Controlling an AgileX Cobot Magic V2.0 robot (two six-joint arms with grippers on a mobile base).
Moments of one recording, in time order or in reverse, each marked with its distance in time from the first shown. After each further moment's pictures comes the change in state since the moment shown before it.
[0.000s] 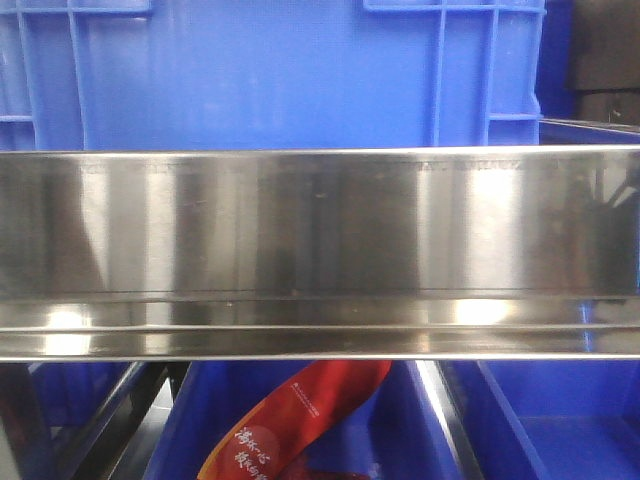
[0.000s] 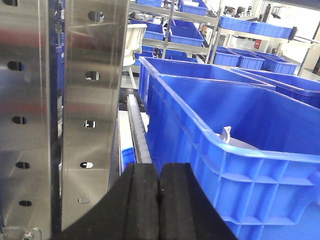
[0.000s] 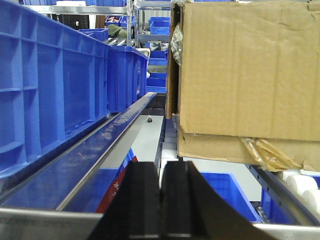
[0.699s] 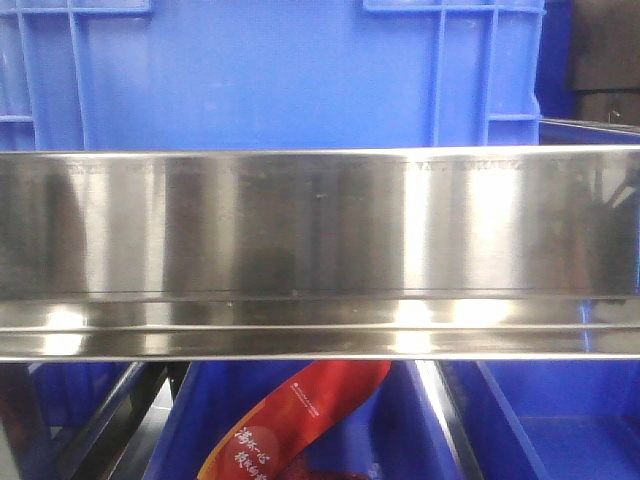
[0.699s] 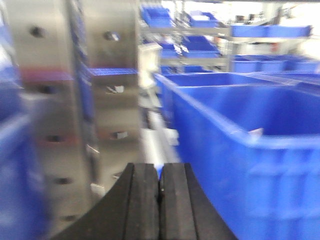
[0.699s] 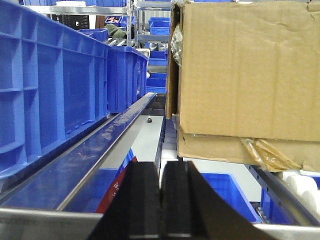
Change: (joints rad) left arm 0.000 -0.138 0.128 0.238 -0.079 0.000; right arm 0.000 0.000 0.000 -0.001 0.000 0.000
